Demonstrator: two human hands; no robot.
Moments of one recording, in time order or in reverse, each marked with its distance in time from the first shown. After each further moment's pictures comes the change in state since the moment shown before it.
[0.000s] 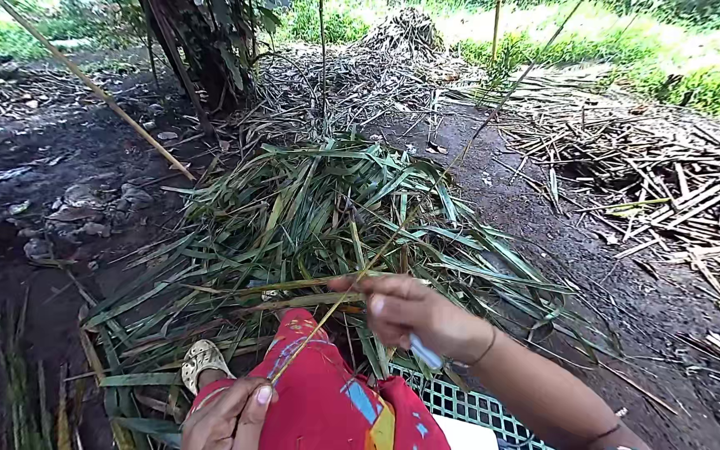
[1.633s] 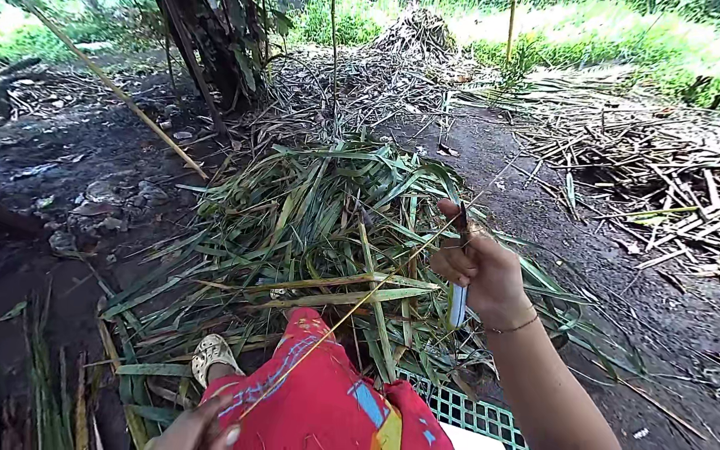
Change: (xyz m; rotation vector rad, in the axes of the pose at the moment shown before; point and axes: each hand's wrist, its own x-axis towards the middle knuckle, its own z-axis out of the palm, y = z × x) left_hand -0.028 0.002 -0.050 0.437 -0.145 -0.064; right_hand -0.009 0.003 -0.073 0.199 0.394 -0.400
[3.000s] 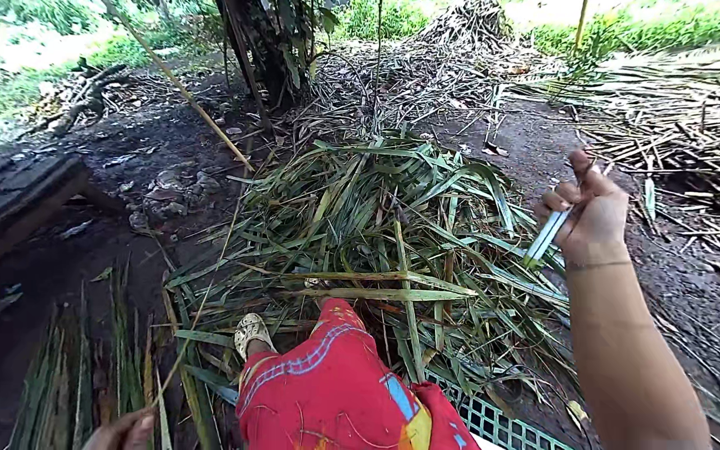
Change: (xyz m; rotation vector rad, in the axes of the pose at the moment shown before) left_hand -0.072 -0.095 -0.023 0.259 0.438 -0.268; right_hand 0.064 -0.044 -0.094 -0.087 0.576 -0.086
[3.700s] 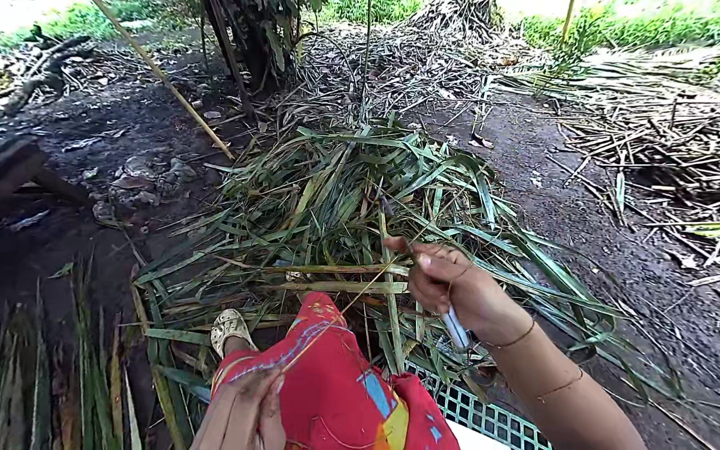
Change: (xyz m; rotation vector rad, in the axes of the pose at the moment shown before) left_hand 0.013 0.163 0.076 -0.155 0.260 0.416; right_hand -0.133 0.042 0.079 -0.094 -0.784 0.438
